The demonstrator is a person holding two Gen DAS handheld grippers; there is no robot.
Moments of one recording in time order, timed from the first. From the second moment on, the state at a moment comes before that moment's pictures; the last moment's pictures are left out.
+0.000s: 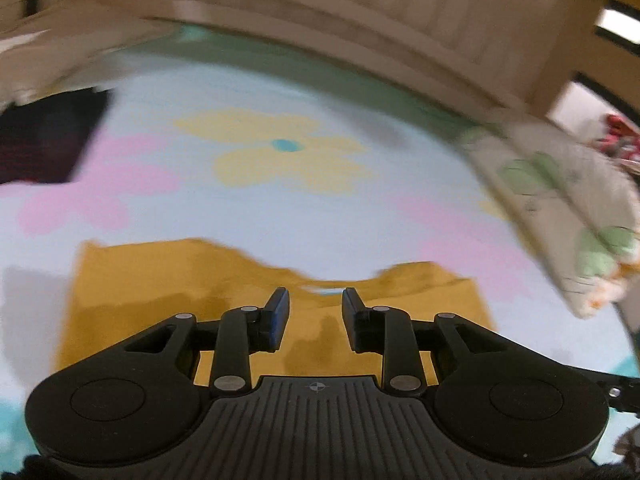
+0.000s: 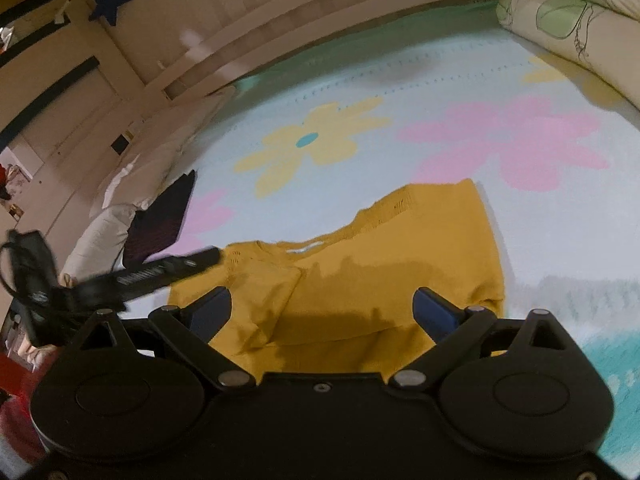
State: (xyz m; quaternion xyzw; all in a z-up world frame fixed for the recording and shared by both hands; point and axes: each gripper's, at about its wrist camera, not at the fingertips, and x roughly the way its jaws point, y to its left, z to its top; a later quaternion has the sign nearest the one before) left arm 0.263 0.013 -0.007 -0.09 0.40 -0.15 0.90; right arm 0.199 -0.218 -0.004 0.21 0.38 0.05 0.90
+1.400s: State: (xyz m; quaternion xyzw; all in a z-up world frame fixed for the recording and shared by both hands) left arm 0.296 0.096 -0.077 -0.14 0.49 -0.09 0.85; right arm 0.269 -0.241 -0.069 0.10 0.45 -0.03 0.89
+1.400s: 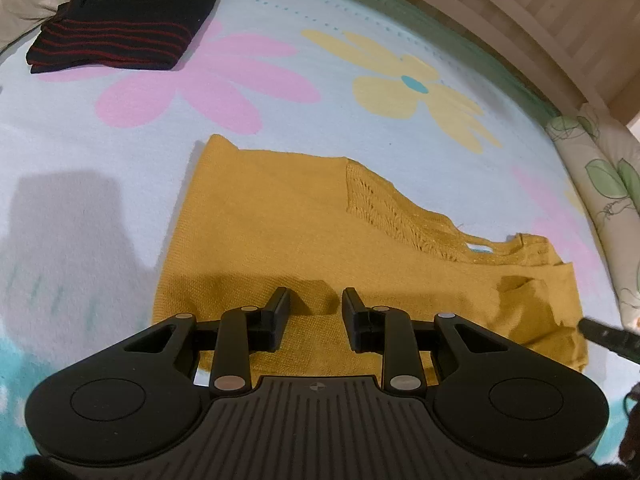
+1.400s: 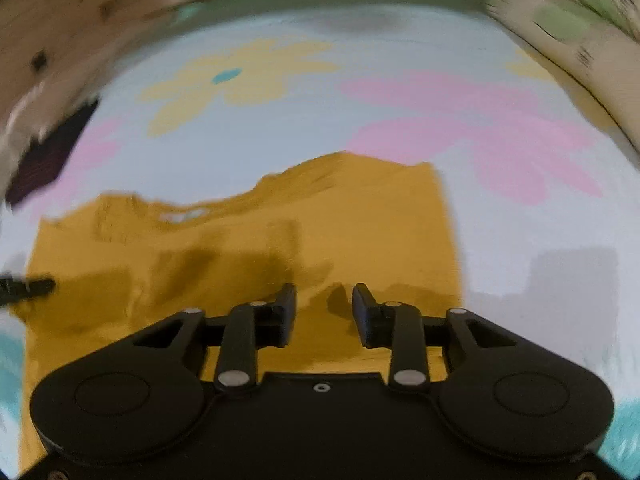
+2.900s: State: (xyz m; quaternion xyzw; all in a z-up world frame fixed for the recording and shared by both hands) left arm 0.295 0.105 -0.068 -0.13 0.46 -0.07 0.88; right arm 0.299 -0.280 -0.090 0.21 0.42 0.05 0.88
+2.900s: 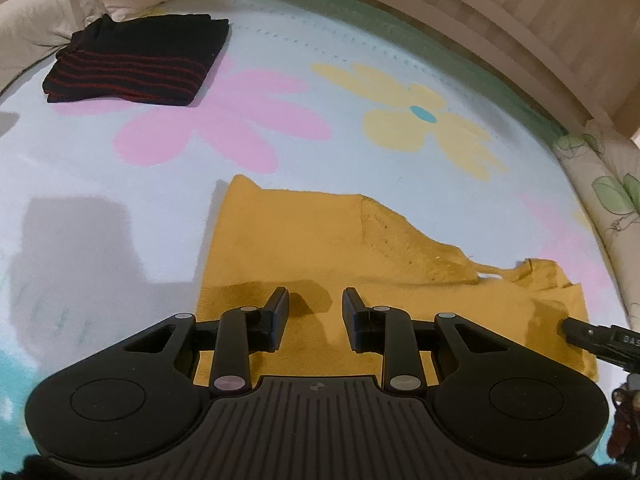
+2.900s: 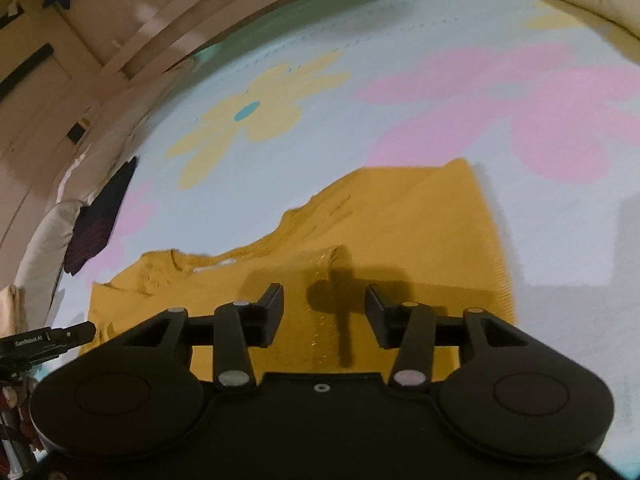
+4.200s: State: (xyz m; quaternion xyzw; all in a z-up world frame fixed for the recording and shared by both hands) left arm 0.263 0.092 -0.062 -0.13 0.47 -0.11 0.87; right arm 0.257 -0.311 -0.045 0.10 0.42 -0.05 0.90
